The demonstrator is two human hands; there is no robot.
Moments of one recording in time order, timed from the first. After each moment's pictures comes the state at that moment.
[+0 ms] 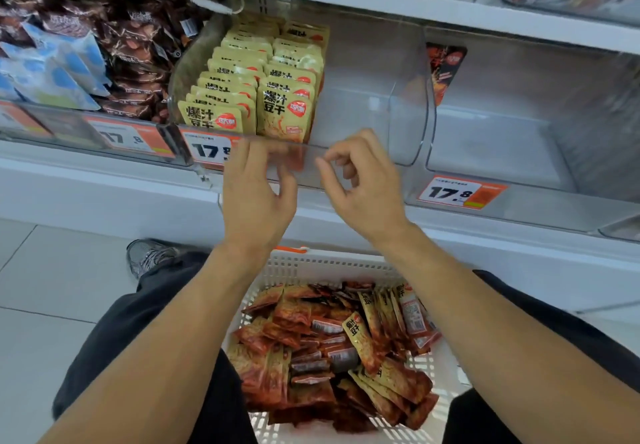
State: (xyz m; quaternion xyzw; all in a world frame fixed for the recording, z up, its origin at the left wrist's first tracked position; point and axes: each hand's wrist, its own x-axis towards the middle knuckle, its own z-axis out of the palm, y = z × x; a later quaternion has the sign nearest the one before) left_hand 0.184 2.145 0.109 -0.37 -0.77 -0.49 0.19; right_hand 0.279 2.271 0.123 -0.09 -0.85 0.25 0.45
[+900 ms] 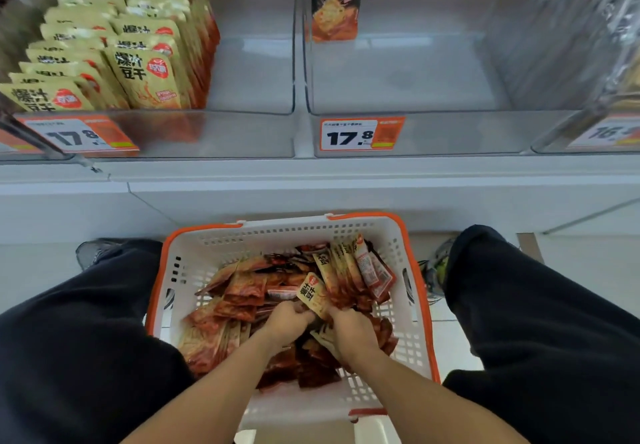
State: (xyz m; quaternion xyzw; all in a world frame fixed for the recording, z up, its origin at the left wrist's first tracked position) left_hand 0.363 2.147 -0.120 -0.13 -0.81 -0.20 -0.53; right_hand 0.499 2.227 -0.147 -0.34 -0.87 0.28 -0.21
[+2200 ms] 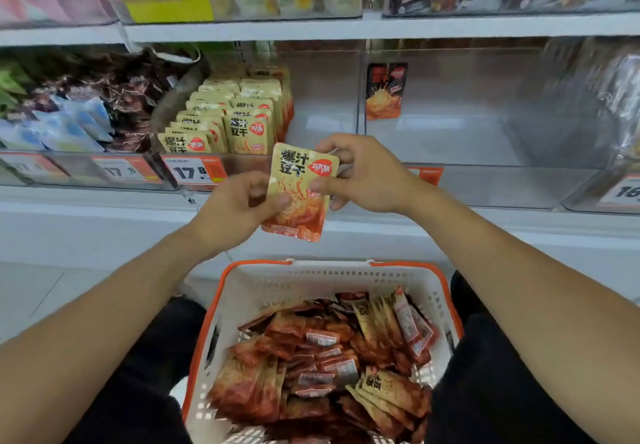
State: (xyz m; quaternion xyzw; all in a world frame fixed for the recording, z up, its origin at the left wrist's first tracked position) left_hand 0.231 2.136 0.157 -0.39 -0.76 -0.47 -0.23; right_hand 0.359 2.319 0.180 -0.11 -0.83 0.54 0.10
